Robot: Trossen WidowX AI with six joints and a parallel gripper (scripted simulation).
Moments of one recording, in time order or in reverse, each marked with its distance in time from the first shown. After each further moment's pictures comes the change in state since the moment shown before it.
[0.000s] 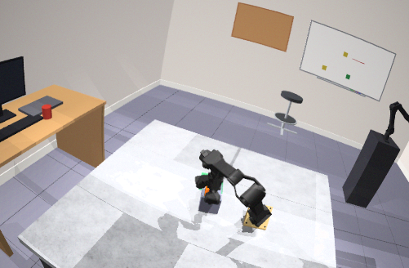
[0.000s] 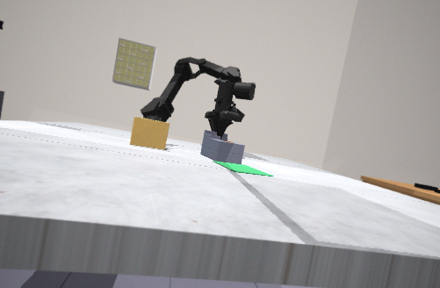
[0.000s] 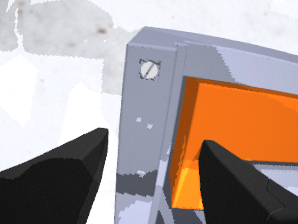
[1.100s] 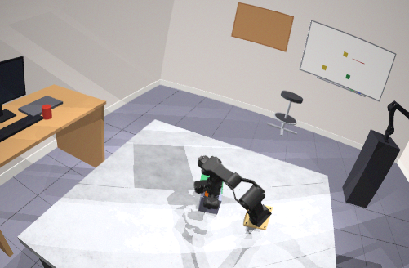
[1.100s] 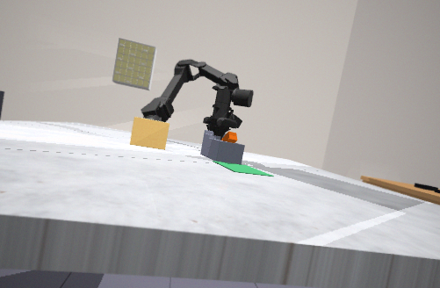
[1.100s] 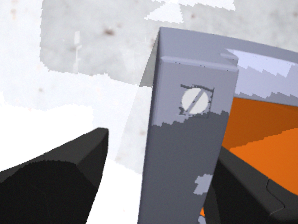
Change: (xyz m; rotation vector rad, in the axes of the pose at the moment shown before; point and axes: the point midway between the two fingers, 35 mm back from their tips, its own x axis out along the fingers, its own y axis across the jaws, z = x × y) arm 0.022 0.008 -0.001 0.011 0.002 0.015
